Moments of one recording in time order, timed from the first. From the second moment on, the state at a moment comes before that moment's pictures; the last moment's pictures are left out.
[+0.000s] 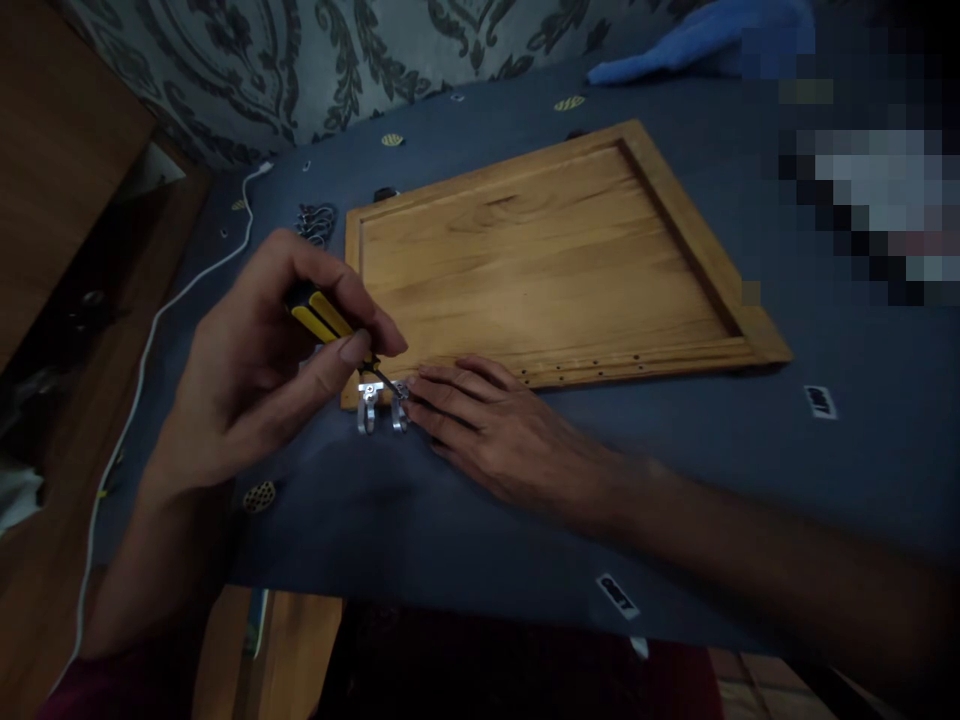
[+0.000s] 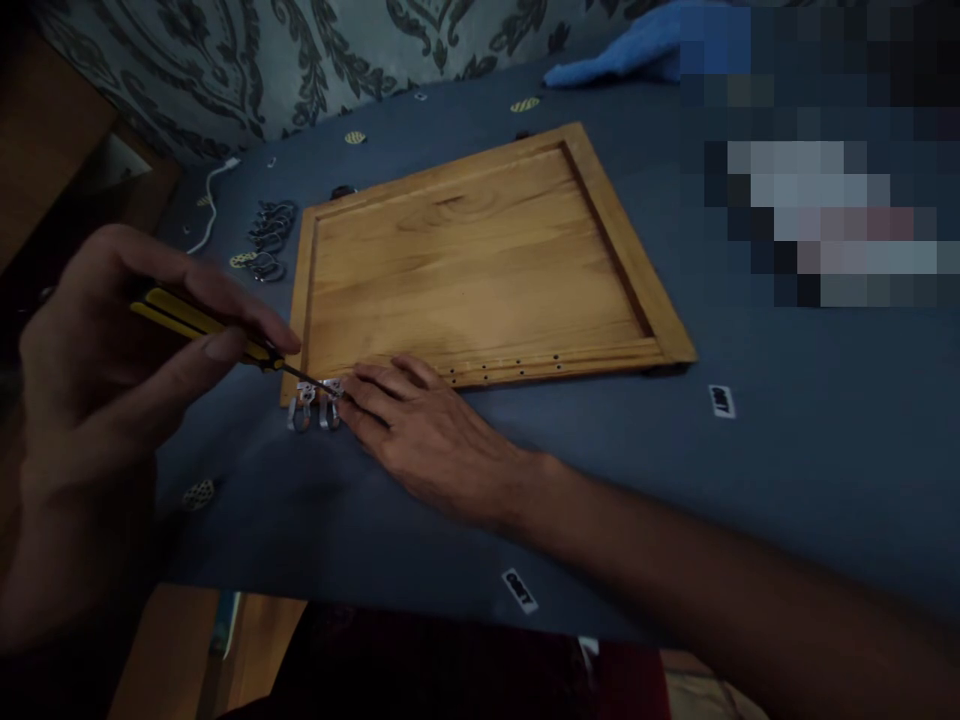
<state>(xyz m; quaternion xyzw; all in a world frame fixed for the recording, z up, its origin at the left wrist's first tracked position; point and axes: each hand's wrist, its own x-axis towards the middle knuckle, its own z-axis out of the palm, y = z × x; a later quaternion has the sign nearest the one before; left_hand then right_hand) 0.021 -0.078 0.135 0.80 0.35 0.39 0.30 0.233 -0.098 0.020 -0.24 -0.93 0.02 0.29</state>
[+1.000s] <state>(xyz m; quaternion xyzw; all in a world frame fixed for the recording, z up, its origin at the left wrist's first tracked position) 0.057 -0.076 0.119 0.66 0.28 0.47 0.51 0.232 -0.098 0.022 -0.23 -0.93 0.02 0.29</state>
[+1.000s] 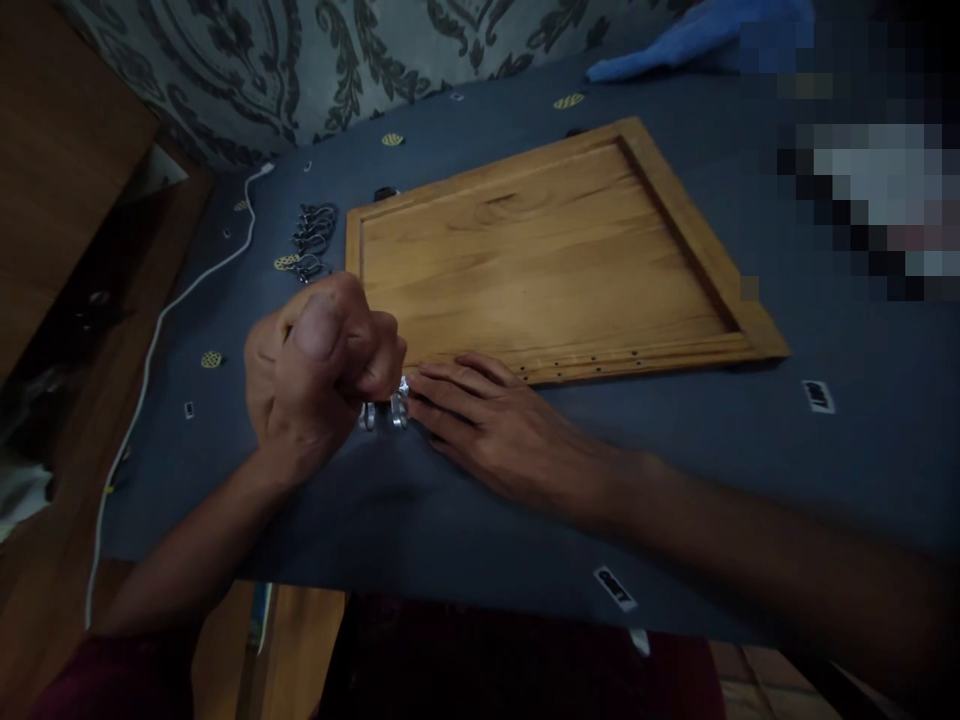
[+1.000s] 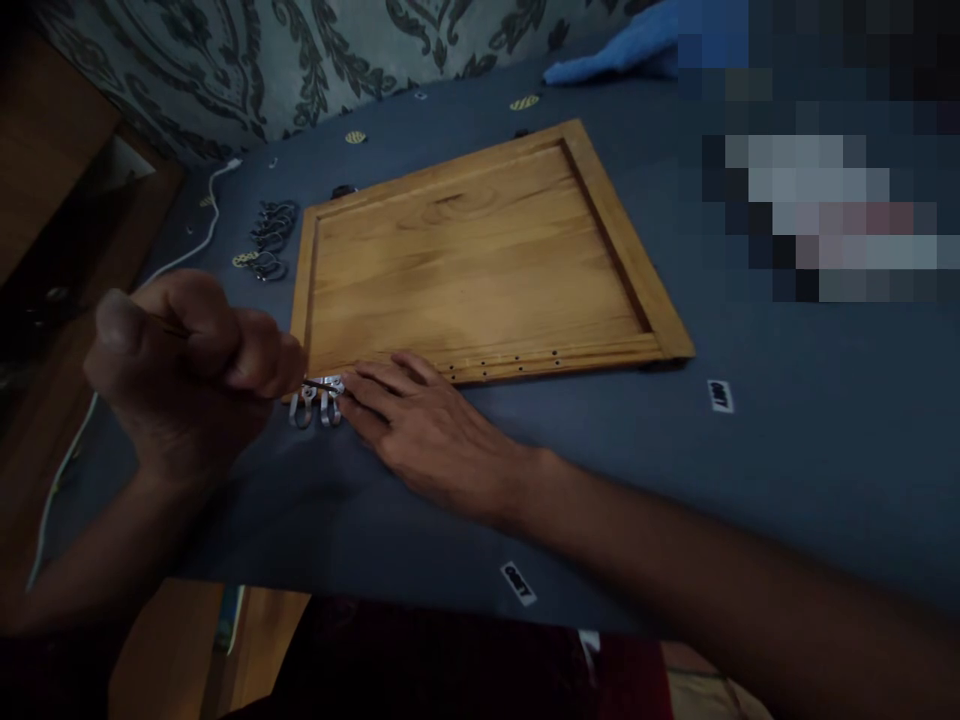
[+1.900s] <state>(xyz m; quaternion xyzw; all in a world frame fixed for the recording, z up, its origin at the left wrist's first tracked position) 0.061 -0.076 0.122 0.62 0.30 0.56 0.47 0.233 -0.097 0.017 -0.24 -0.93 0.00 0.30</state>
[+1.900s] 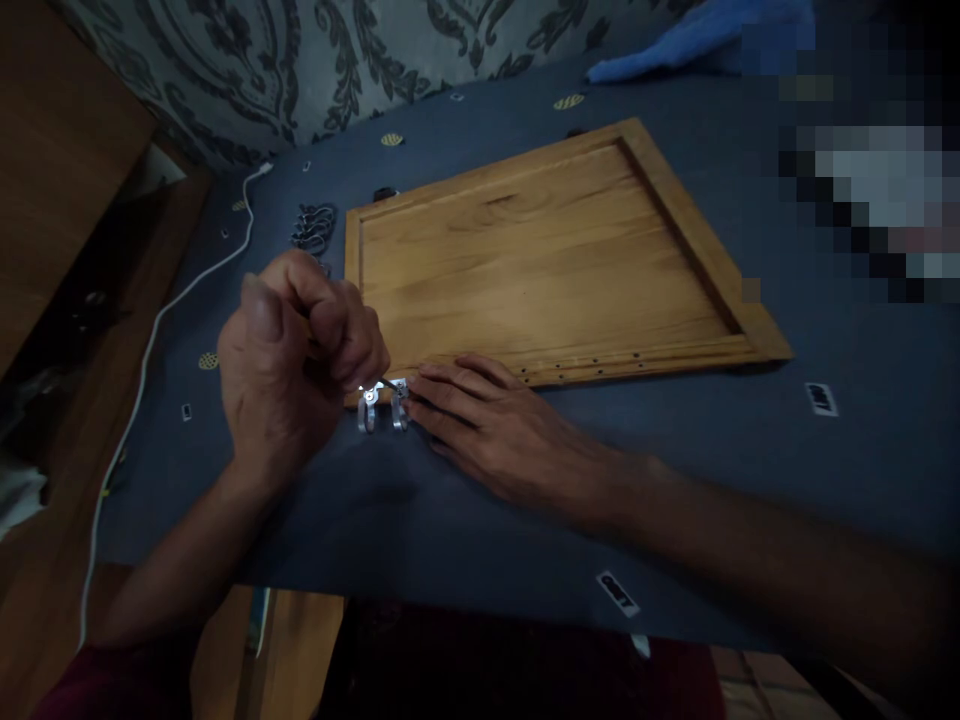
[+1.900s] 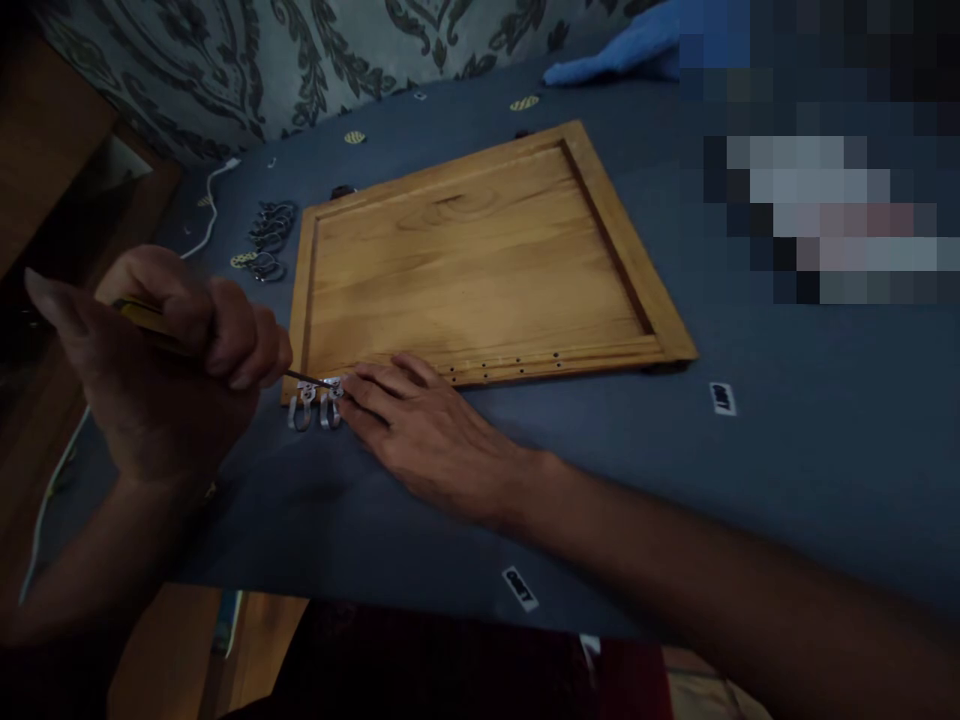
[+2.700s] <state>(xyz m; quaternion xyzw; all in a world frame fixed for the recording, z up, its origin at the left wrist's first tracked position) 0.058 -0.075 0.121 0.65 0.28 0.53 0.46 0.233 -0.098 0.019 -0.24 -0.93 0.00 0.29</state>
